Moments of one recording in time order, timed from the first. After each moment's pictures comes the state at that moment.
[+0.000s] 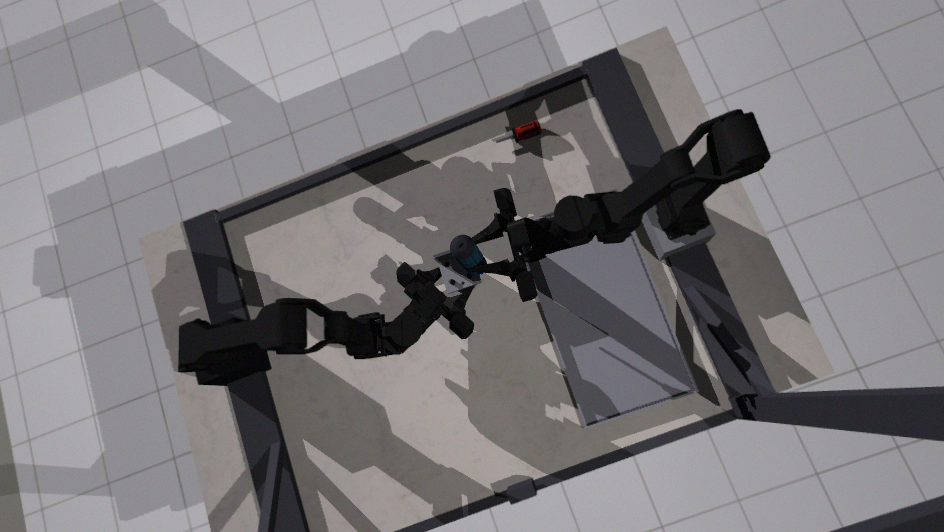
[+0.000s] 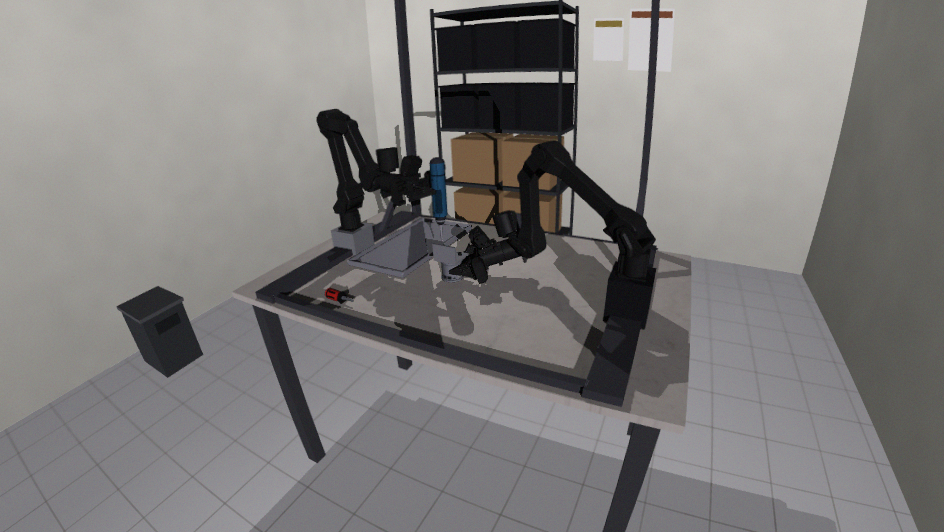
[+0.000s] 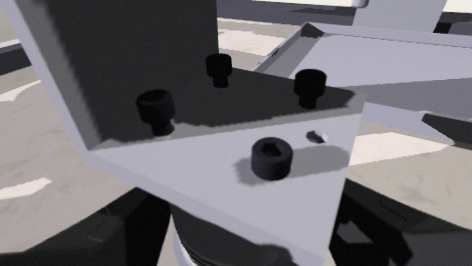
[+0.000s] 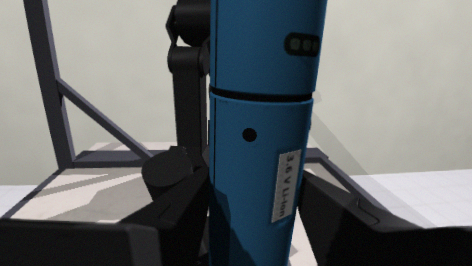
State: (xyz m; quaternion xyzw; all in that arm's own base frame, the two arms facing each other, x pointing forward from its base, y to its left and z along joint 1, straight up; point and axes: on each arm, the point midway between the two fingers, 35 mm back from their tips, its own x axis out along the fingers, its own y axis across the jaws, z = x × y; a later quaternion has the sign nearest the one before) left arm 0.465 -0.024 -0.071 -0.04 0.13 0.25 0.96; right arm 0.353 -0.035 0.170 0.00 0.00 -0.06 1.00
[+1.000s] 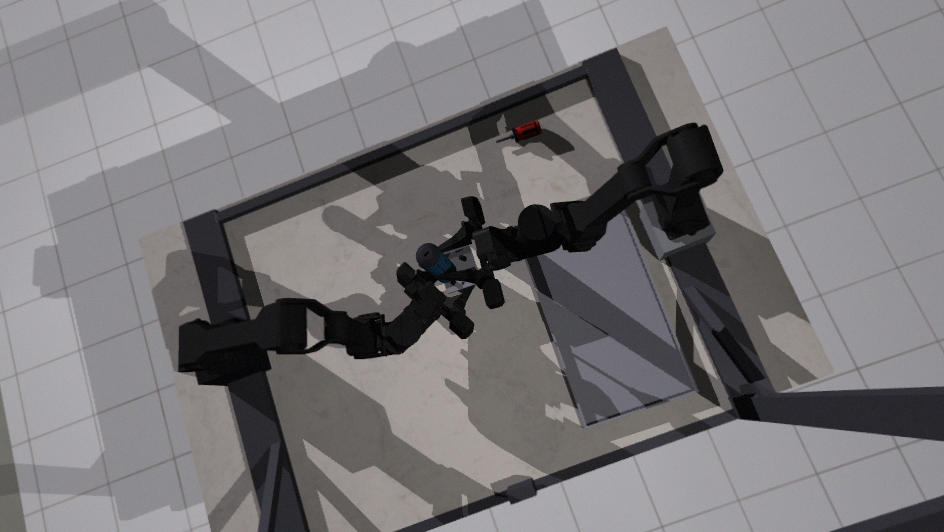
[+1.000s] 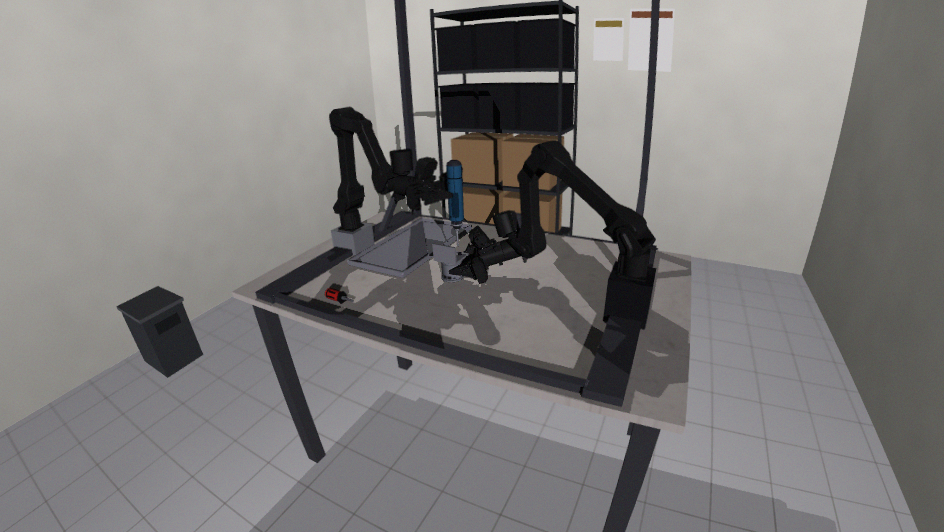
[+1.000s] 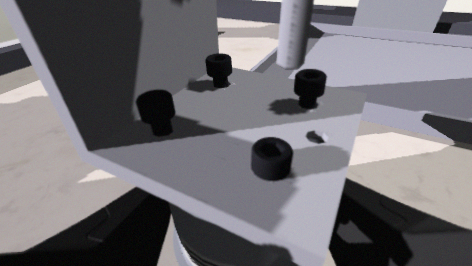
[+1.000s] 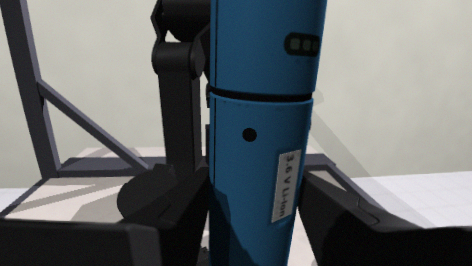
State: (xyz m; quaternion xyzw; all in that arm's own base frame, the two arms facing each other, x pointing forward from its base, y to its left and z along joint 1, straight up) left arm 0.465 -0.024 -0.071 -0.04 0.13 0.25 0.96; right arm 0.408 -0.043 0.167 0.00 0.00 -0.06 1.00
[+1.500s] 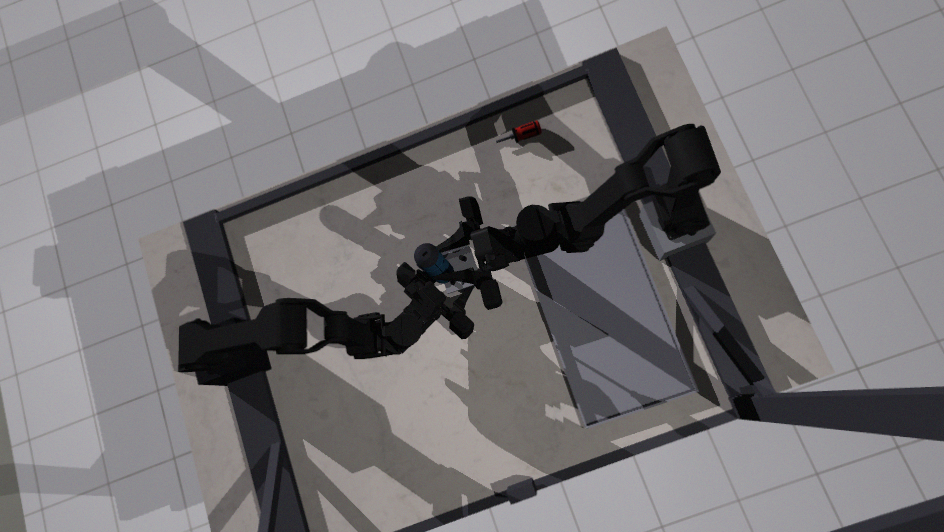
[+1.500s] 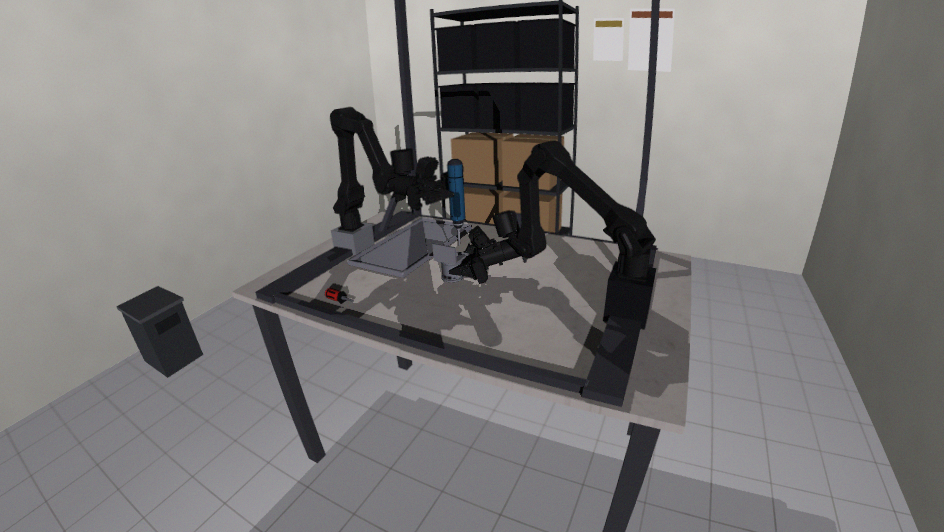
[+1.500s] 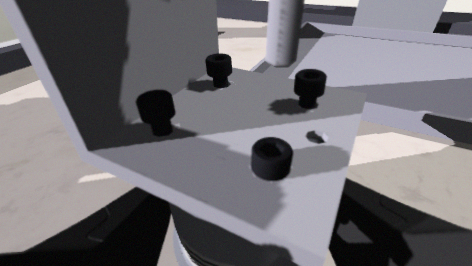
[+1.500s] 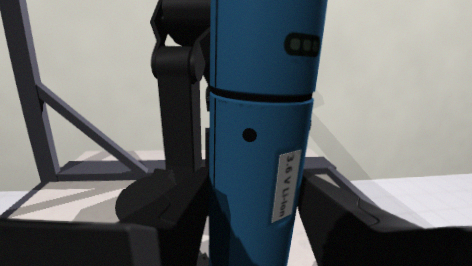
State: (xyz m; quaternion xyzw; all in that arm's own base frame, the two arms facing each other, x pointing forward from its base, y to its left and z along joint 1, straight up) left arm 0.465 -0.024 -0.071 -0.04 0.13 0.25 0.96; right arm 0.412 -0.043 0.170 0.00 0.00 -0.06 1.00
